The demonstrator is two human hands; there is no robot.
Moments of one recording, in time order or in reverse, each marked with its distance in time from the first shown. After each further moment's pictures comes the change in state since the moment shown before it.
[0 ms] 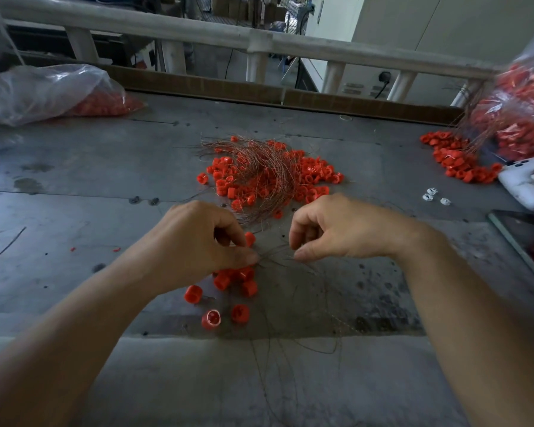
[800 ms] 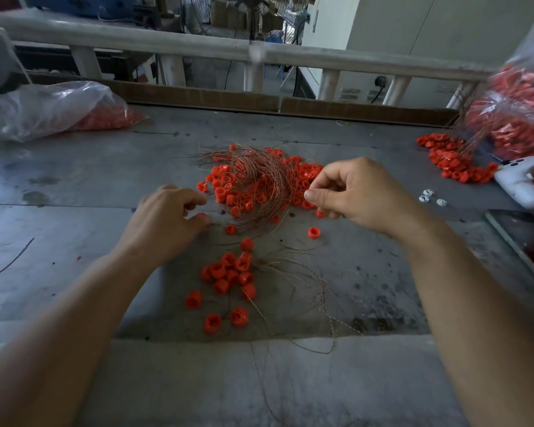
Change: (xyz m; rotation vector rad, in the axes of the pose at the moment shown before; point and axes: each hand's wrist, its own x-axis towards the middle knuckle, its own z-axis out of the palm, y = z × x) left_hand 0.030 -0.046 -0.005 0.267 0.317 -0.147; right_hand -0.005 0.008 -0.019 0.165 0.513 0.021
